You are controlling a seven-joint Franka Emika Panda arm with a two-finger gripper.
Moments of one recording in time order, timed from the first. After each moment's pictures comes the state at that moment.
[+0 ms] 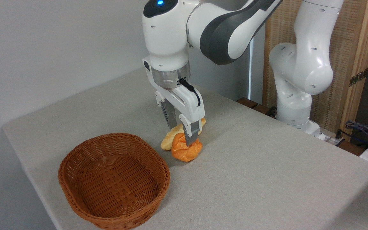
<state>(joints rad) -0.42 -0.27 0.33 -2.26 -0.11 1.91 0.81</state>
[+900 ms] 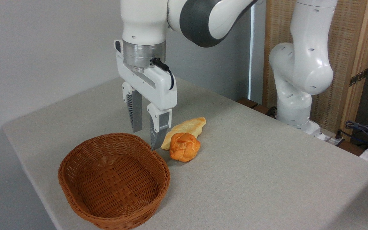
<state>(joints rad) -0.42 -0.16 0.33 -2.03 -0.04 2.05 0.75</state>
